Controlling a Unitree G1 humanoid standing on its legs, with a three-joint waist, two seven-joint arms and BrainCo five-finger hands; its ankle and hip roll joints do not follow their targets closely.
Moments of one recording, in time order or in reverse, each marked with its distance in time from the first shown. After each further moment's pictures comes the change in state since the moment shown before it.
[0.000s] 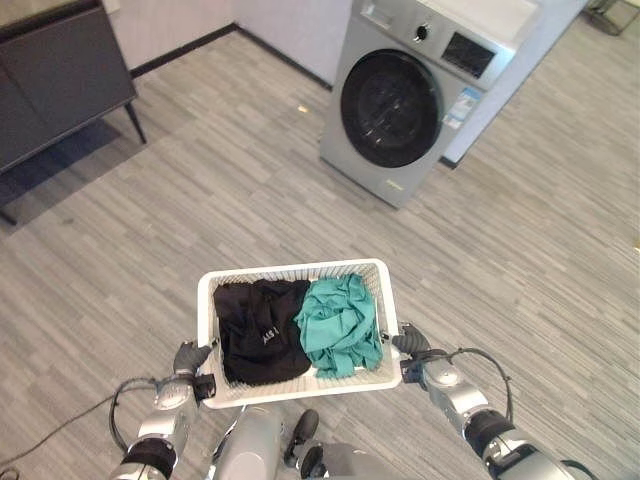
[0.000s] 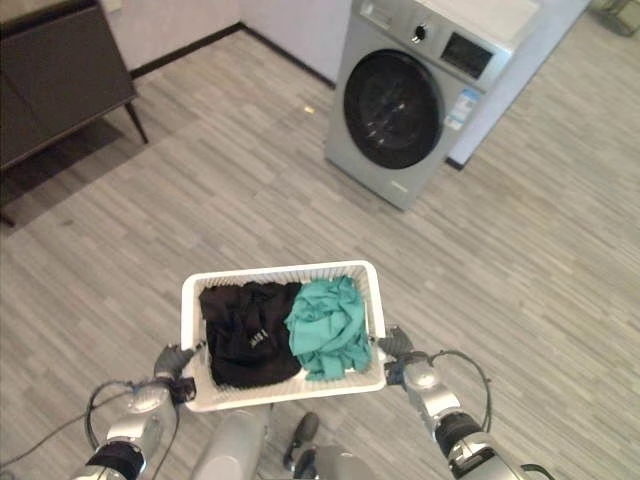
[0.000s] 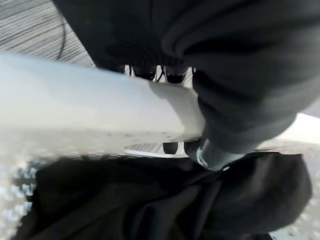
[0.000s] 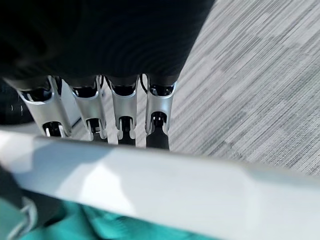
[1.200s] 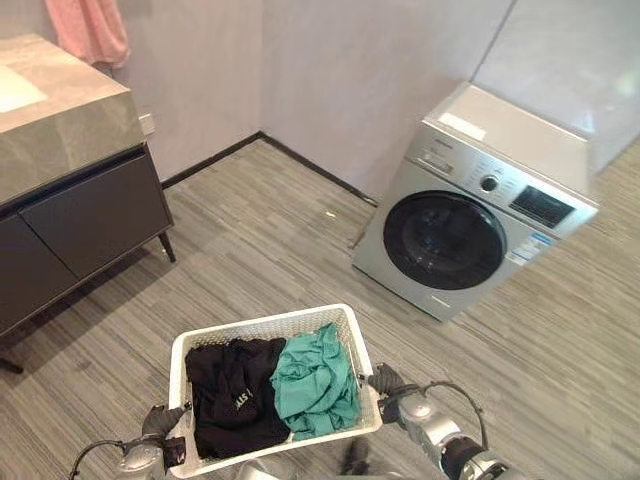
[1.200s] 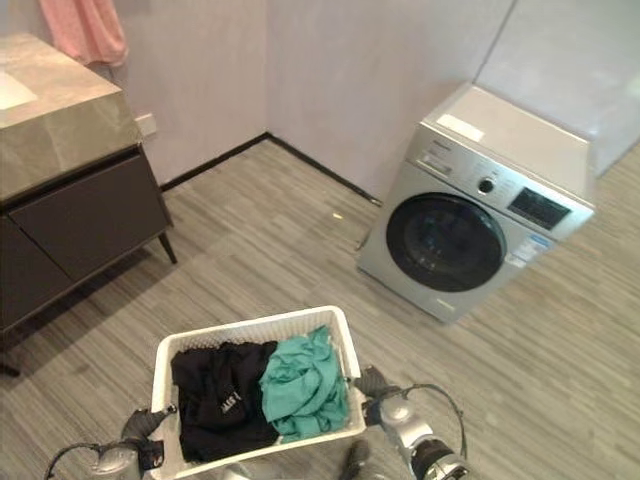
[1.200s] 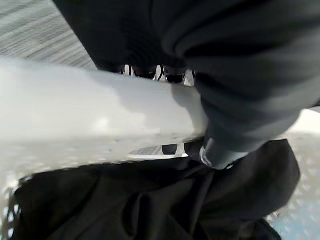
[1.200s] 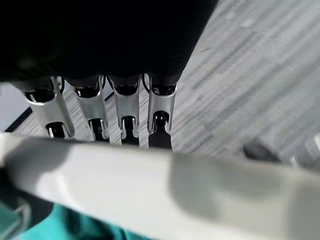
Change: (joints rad) left arm 0.184 0.031 0.047 0.082 0.038 0.013 -0.048; right arm 0.052 0.112 0.073 0.119 -0.078 0.000 0.024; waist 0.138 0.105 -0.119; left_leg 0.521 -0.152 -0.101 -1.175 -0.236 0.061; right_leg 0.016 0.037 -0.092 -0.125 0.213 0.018
